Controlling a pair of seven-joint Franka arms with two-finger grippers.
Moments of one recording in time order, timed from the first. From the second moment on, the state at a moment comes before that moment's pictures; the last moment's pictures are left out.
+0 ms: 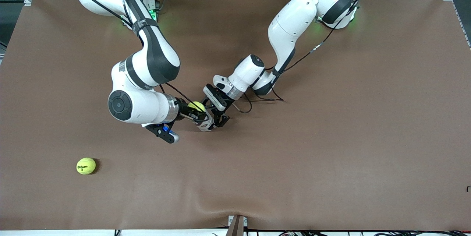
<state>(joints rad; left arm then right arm) -0.74 1.14 -0.23 -1.40 -0.19 3.53 0.43 0.49 0.60 -0.10 -1.34 0.49 1.80 0.77</state>
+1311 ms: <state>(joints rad) -0.74 1.14 -0.23 -1.39 -0.19 3.53 0.43 0.21 0.58 -0.13 -1.32 0.30 1.74 0.36</state>
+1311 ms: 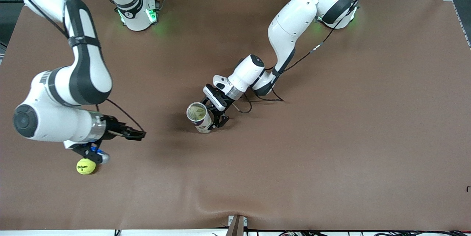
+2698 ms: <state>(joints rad) -0.74 1.14 -0.23 -1.39 -0.19 3.53 0.43 -0.01 0.88 -0.13 -1.33 0.04 2.40 -0.39</state>
